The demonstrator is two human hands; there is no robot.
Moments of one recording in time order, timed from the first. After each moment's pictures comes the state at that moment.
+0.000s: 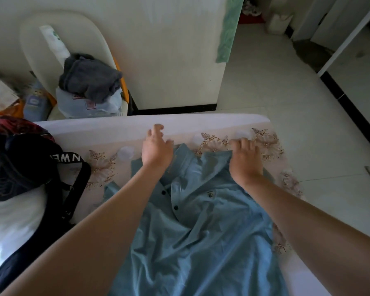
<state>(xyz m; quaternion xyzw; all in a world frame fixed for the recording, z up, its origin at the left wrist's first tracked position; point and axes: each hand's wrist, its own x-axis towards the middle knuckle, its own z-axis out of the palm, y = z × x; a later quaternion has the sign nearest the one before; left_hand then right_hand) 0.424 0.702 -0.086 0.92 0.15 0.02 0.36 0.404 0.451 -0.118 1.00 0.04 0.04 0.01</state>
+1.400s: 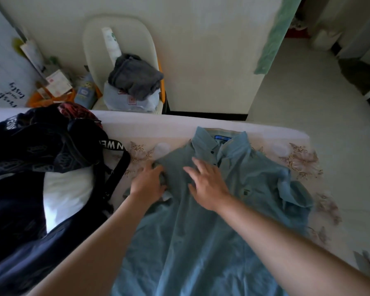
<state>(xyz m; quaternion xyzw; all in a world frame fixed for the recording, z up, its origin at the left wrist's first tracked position) 0.322 0.817 -0.108 0.97 0.13 -0.17 0.14 0.356 0.611 -0.129 0.94 0.30 -0.08 -0.14</state>
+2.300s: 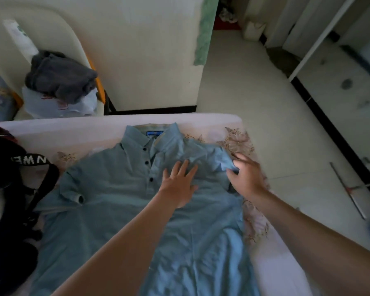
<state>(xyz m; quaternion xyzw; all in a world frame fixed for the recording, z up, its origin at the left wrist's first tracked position) 0.356 0.598 -0.135 0.95 -0.17 -0.25 0.07 0.358 0.370 -0.122 0.98 -0.05 0.03 -0.19</state>
